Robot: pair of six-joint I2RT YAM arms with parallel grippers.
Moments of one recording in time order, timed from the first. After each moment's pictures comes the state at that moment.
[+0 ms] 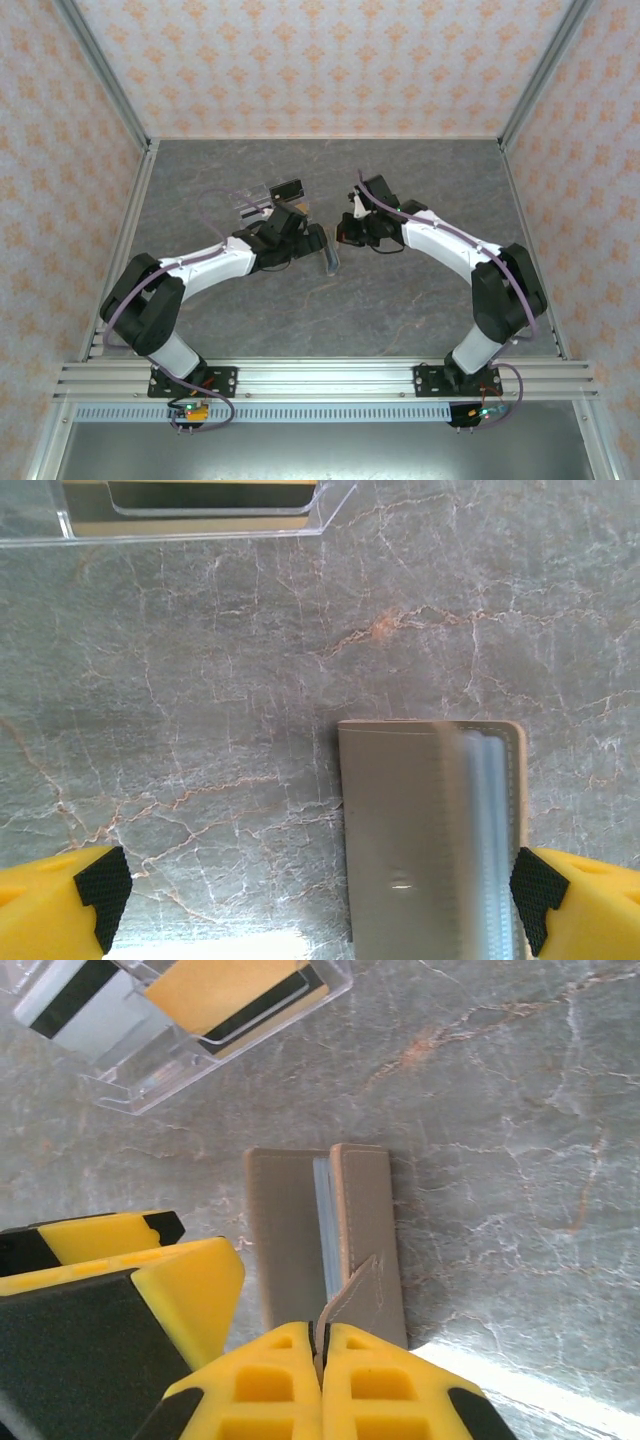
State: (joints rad) left arm -0.59 1.58 0.95 -0.26 -0.05 -0.94; right arm 0.56 1.63 1.18 -0.50 -0.34 0.60
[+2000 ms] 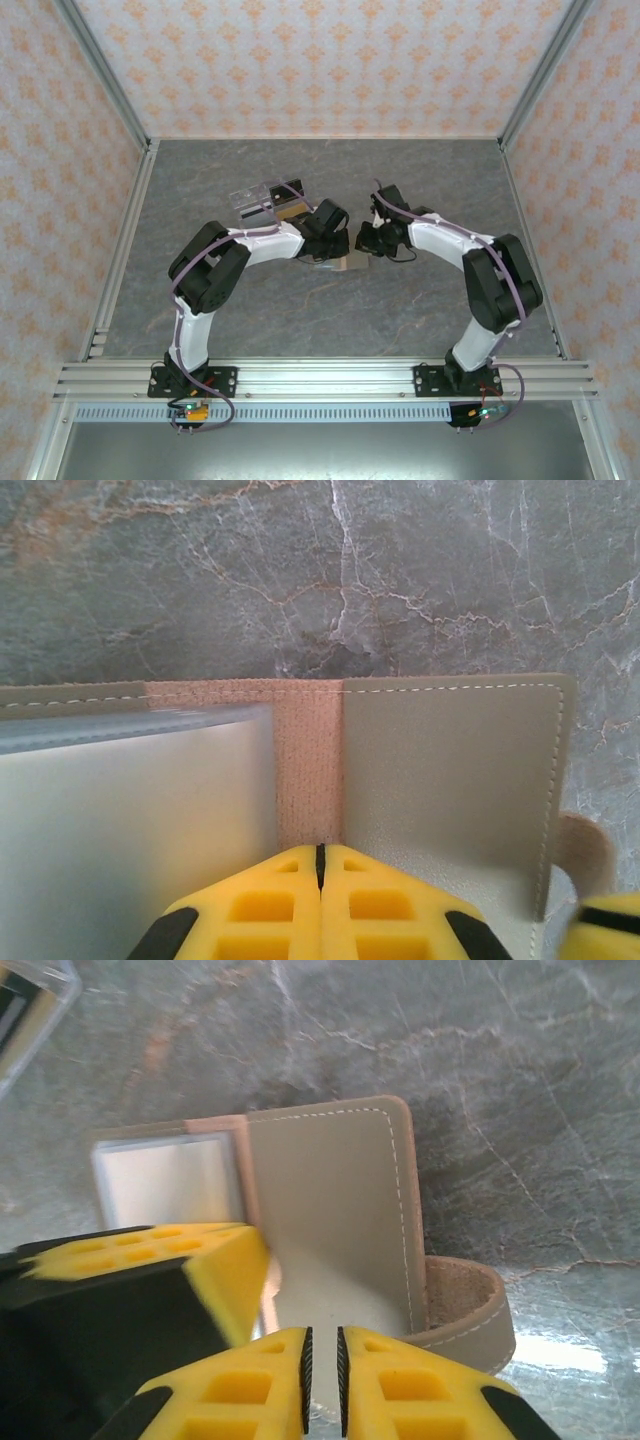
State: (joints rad) left arm -0.68 2.01 1.29 -0.26 0.11 -0.85; right arm 0.44 1.71 1.06 -0.49 -0.28 0.64
